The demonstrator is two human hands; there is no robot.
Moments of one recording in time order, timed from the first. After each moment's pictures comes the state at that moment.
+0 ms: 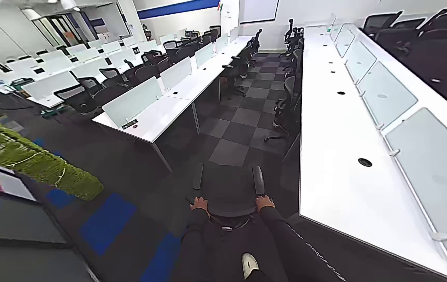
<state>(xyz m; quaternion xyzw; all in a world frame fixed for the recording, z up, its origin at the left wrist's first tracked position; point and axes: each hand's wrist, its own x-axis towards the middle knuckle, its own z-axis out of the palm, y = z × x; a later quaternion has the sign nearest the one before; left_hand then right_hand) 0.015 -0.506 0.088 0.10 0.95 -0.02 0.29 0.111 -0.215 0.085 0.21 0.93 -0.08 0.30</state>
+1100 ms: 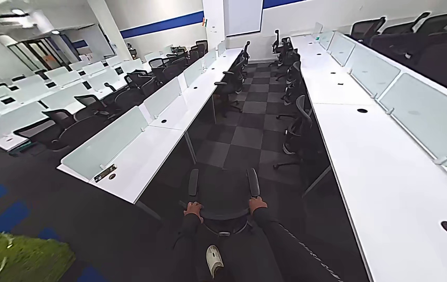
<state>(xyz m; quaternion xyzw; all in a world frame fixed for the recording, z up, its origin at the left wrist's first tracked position) -0.492 -0.412 0.084 0.14 0.95 0.02 0.28 -0.375 -0.123 0.090 0.24 0.93 -0.09 0.28</state>
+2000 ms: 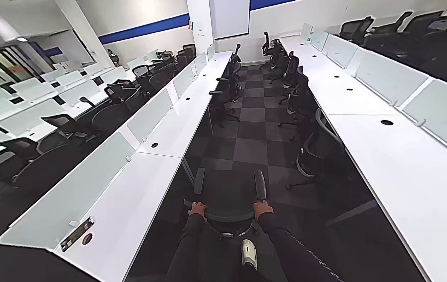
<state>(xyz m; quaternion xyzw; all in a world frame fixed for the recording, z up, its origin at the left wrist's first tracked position) -0.871 -0.301 0.085 0.21 0.94 -0.01 0.29 -0.705 -0.035 0.089 0.29 0.91 -0.09 0.27</state>
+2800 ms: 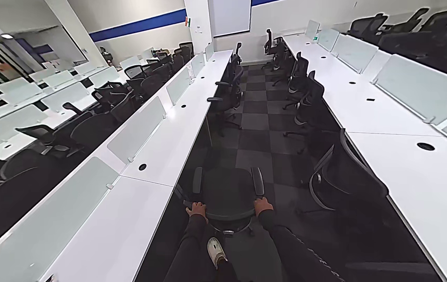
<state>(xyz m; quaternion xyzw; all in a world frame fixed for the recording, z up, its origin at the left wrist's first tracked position) -1.116 -0.128 0.077 0.18 0.95 -0.06 0.26 -0.967 0.141 0.087 0.28 0.92 -0.10 0.27</state>
